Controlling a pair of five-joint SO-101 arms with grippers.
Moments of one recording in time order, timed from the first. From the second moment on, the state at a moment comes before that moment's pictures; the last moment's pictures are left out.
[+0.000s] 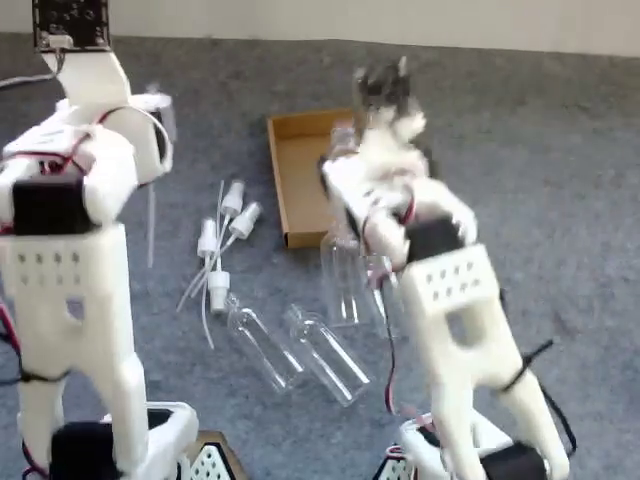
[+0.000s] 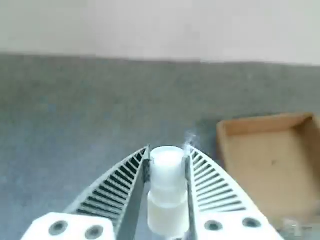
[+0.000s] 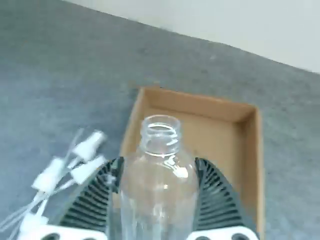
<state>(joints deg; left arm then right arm) -5.9 -24.7 -9.3 73.6 6.4 -23.3 -30.0 26.0 42.2 3.9</state>
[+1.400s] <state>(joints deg) 23.1 -29.2 -7.8 49.2 13.9 -35.6 -88.5 78.5 23.4 6.8</state>
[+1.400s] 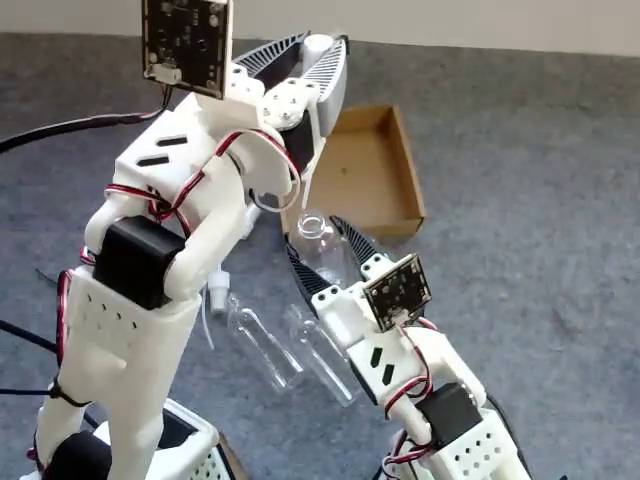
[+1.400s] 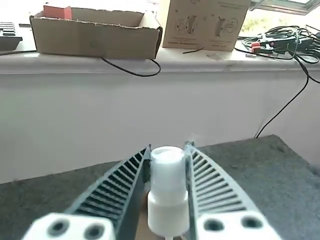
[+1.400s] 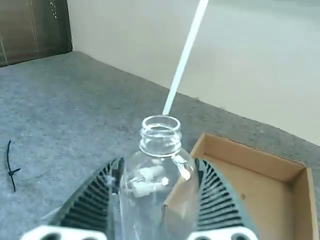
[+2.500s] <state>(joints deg) 27.4 -33.2 -10.3 53.2 13.8 -35.6 -88.5 78.5 23.4 6.7</state>
